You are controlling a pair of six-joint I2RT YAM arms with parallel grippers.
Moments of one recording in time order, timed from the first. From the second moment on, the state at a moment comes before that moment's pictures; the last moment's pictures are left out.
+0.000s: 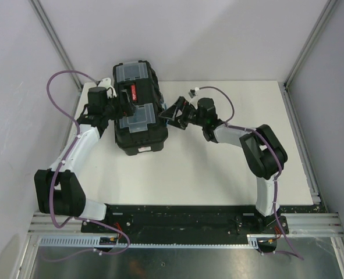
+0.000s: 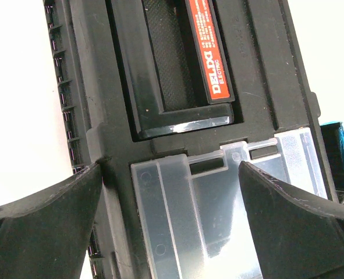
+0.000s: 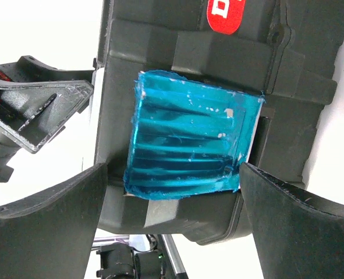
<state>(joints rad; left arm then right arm) -0.10 1.44 1.16 -0.28 0.10 -0.28 0.55 1.99 1.23 0.60 -0.54 1.09</state>
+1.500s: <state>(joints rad) -0.10 1.44 1.15 -0.27 0.09 -0.29 0.66 1.89 1.41 0.21 -0.28 0.80</state>
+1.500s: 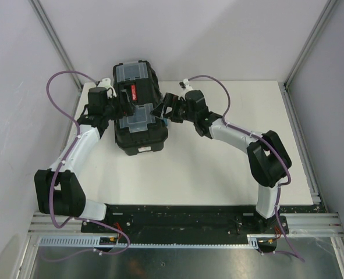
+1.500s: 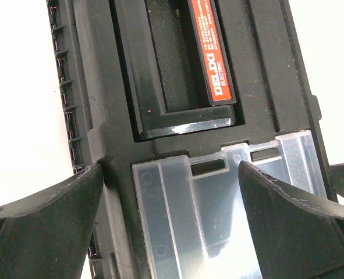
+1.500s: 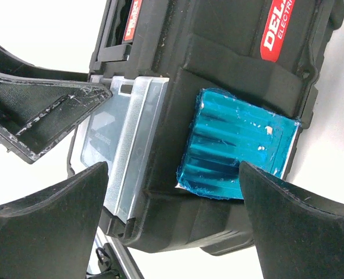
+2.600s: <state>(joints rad) -0.10 1.44 1.15 -0.27 0.08 -0.29 0.62 1.89 1.37 0.24 -0.26 0.80</state>
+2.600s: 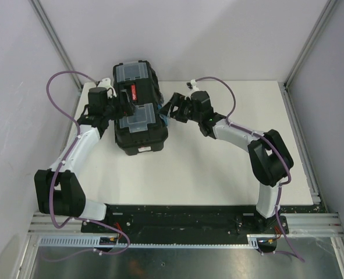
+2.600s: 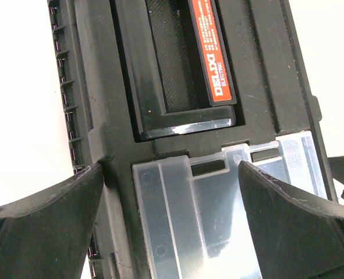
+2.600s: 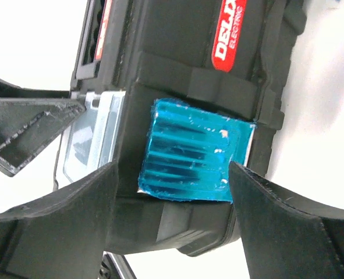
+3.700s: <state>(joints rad) -0.11 1.44 1.14 -0.26 0.08 -0.29 0.58 1.95 1.35 0.38 -0.38 0.90</state>
